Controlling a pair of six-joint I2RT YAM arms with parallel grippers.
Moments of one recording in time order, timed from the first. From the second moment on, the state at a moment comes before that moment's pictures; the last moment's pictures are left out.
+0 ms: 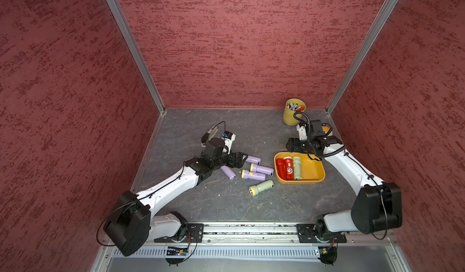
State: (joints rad) left arm -0.59 1.21 0.76 -0.12 0.18 -0.41; right arm 0.19 1.43 1.14 -0.67 -0.12 0.22
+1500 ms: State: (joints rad) left arm -0.23 0.70 0.62 -0.89 0.18 -0.86; right arm 0.94 2.27 1.96 -0.95 0.04 0.44
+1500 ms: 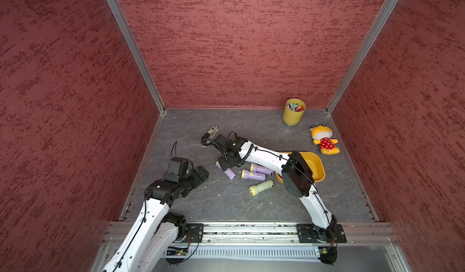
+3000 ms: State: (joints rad) left arm -0.23 0.72 0.61 -0.84 0.18 -0.85; right arm 0.95 2.34 1.94 -0.89 0.00 0.39
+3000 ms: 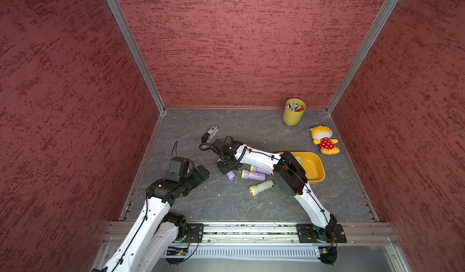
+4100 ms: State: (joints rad) left arm -0.67 1.49 1.01 -0.40 0.12 -0.76; right arm 0.21 1.43 1.05 -0.88 0.26 0.30
